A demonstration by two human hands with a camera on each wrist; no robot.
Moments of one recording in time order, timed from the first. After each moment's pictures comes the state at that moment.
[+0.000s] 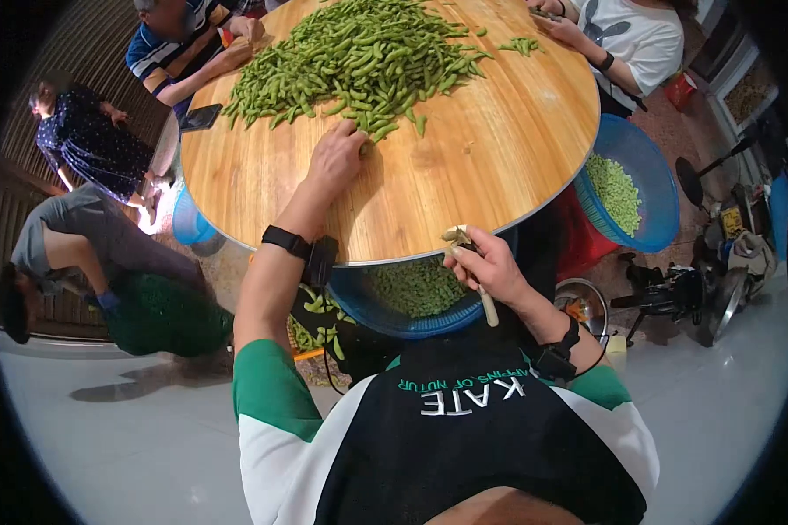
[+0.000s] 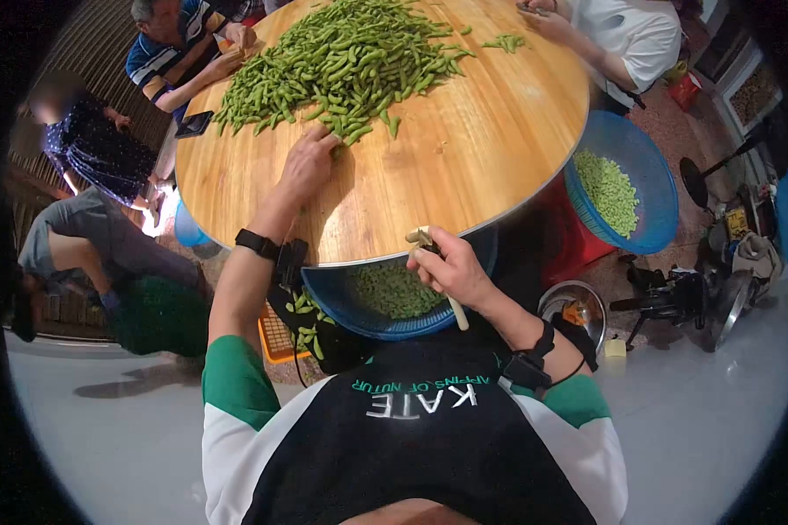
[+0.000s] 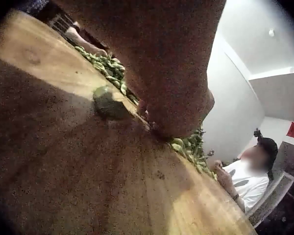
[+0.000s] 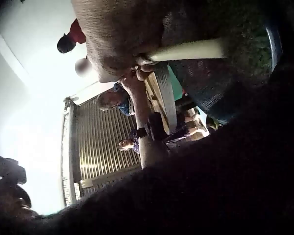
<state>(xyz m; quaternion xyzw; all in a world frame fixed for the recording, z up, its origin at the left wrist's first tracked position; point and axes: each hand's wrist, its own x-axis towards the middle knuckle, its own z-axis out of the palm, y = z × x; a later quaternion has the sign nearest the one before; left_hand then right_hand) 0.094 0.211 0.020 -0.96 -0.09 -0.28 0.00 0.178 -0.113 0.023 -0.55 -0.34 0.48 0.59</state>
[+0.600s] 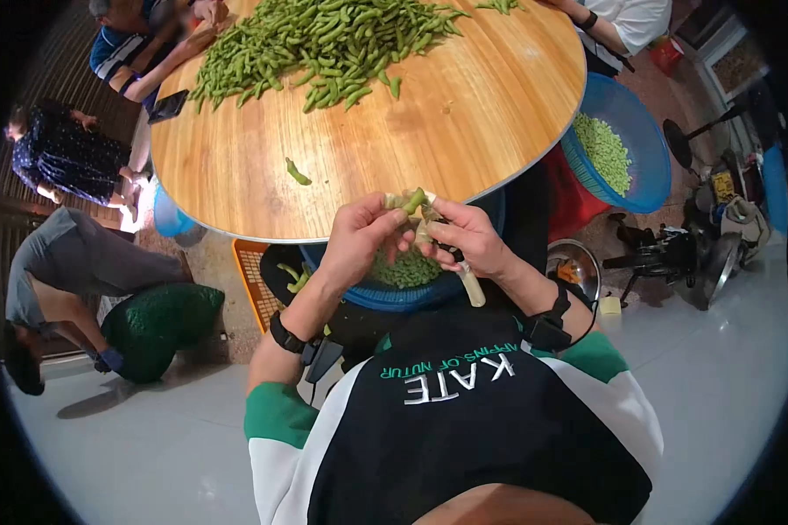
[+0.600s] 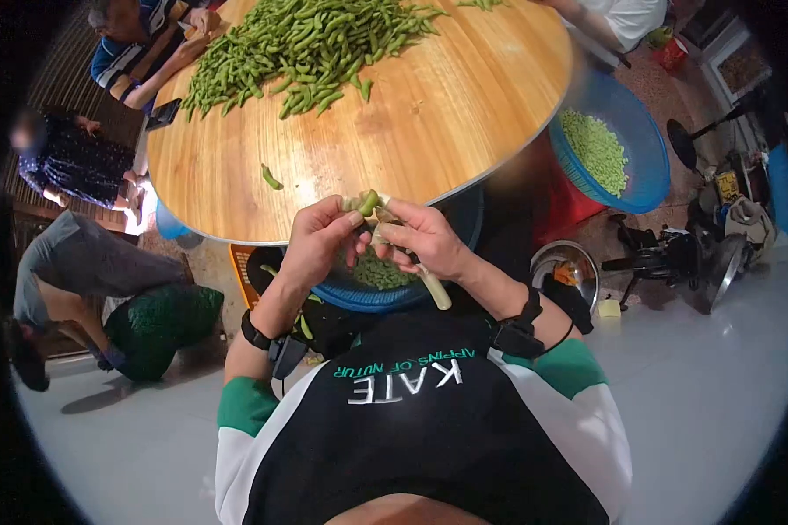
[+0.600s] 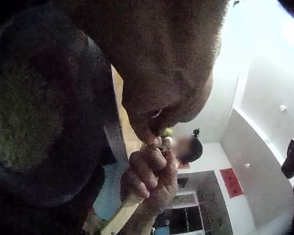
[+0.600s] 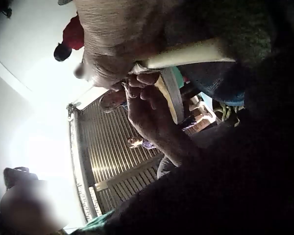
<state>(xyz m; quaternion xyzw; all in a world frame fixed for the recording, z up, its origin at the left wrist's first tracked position) 0.027 0.037 0.045 -0.56 -0.21 -0.10 -0.79 0.166 -0.109 0.026 -0.36 -0.27 0.62 0.64</state>
